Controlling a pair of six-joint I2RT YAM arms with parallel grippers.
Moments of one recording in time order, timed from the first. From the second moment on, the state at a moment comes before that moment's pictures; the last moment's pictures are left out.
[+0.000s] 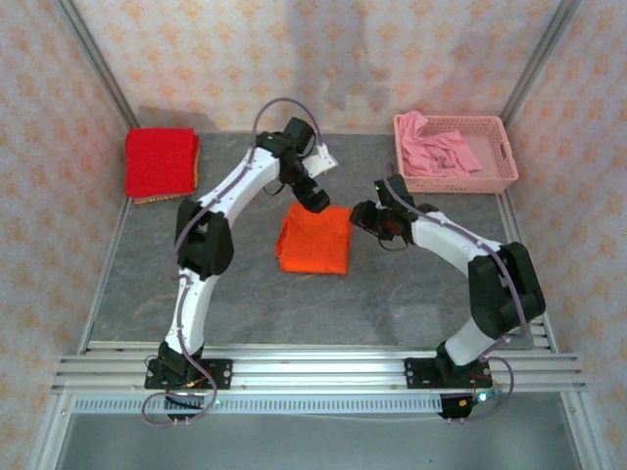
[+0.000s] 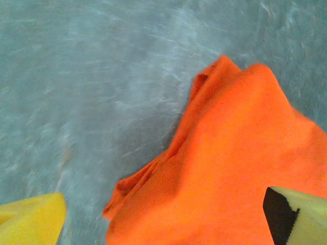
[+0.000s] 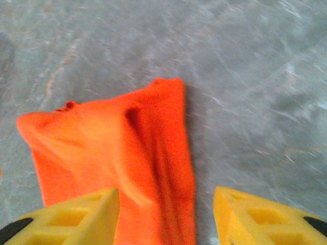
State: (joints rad) left arm -0.40 2.20 2.09 -1.05 0.25 0.42; right arm 0.42 1.61 1.07 -0.34 -0.17 0.76
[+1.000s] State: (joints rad) left arm -0.41 1.95 1.30 -0.42 0.19 -0.46; right arm 0.47 1.98 1.24 -0.23 -0.26 0.87
